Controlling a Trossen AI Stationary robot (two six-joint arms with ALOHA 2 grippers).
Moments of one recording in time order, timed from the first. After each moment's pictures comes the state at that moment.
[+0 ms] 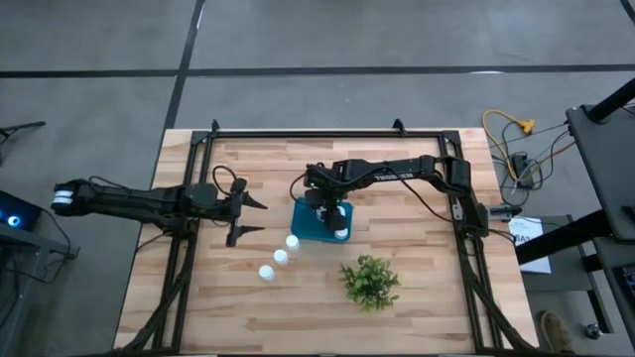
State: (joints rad) left arm -0.01 0.61 0.33 -0.09 0.02 0.11; right arm -0.17 2.10 1.61 -0.73 -0.20 -0.32
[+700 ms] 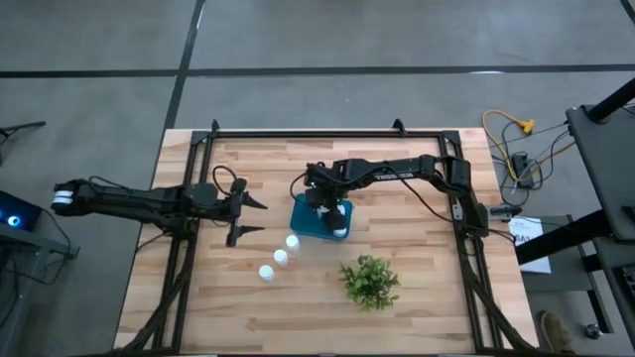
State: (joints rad) left arm -0.01 0.61 0.33 -0.09 0.02 0.11; right arm -0.17 2.10 1.61 -0.73 -0.20 -0.31
